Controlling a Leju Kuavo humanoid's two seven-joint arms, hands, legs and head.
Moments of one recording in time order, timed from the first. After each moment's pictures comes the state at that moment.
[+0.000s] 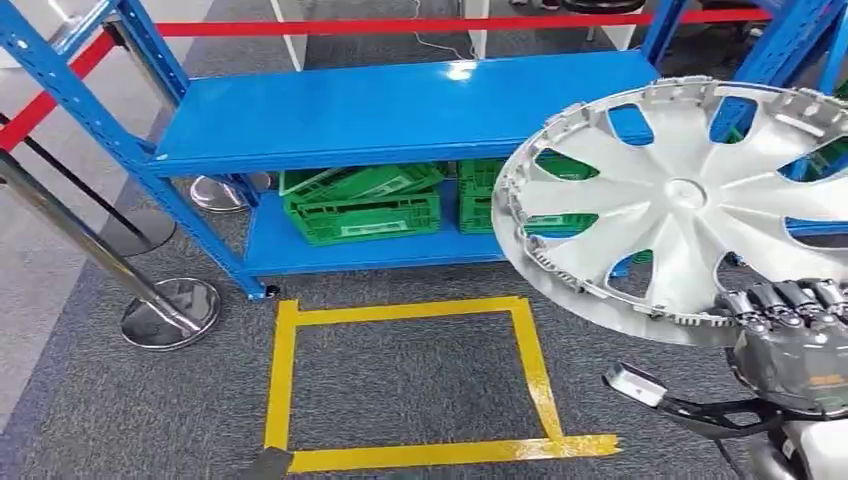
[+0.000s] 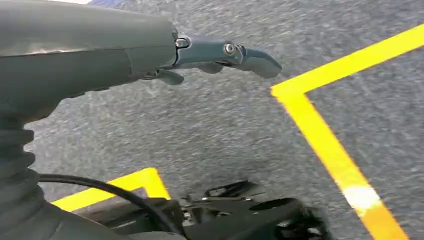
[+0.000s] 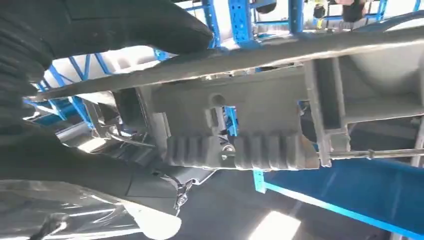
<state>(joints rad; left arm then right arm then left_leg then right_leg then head) -0.09 -0.19 0.71 -0.21 -1.11 0.36 -0.28 0.15 -0.31 0.25 -2.02 1.52 -0.69 -0.08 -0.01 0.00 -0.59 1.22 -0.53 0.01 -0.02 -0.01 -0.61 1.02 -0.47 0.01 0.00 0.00</state>
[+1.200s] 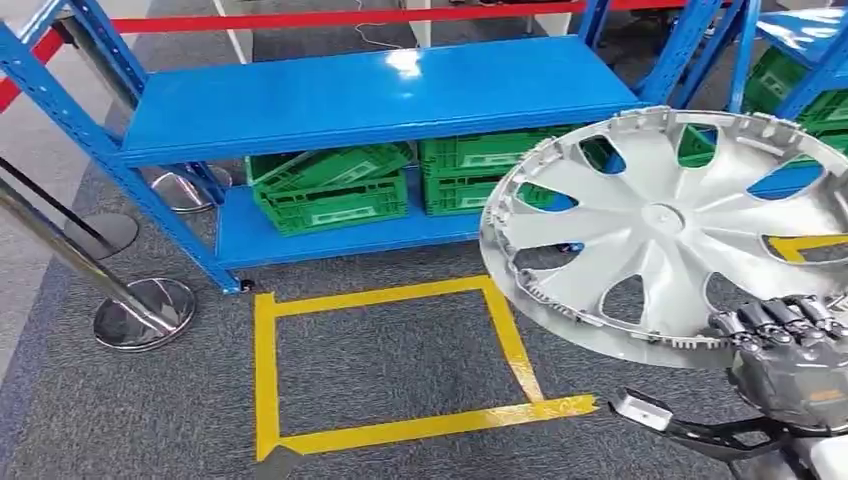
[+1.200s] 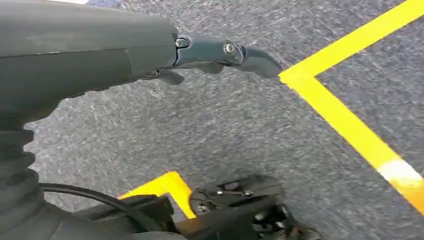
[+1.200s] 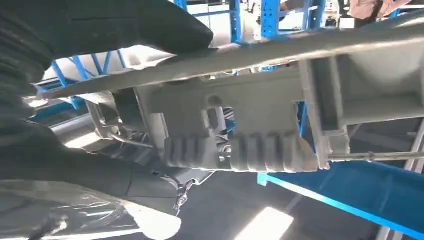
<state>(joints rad) -0.09 -0.20 0.70 -0.21 -1.13 0.35 -0.26 0.20 -0.16 0.08 -2.02 1.40 -0.69 -0.40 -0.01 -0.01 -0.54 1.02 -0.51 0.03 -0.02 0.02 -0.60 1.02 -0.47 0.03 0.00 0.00</state>
